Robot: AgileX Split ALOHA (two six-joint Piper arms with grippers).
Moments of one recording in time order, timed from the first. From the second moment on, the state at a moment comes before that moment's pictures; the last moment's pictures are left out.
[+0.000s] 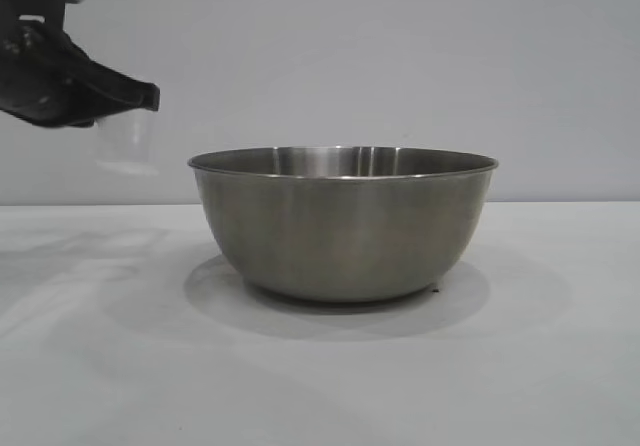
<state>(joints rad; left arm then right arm) -0.32 2.05 -0.70 -0.36 -1.11 0.07 0.09 -0.02 -0.49 0.03 1.14 -0.01</state>
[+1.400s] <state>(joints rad) -0.32 2.02 -0.35 -0.15 -1.14 -0.11 0.09 -0.02 -0.49 0.03 1.14 -0.01</state>
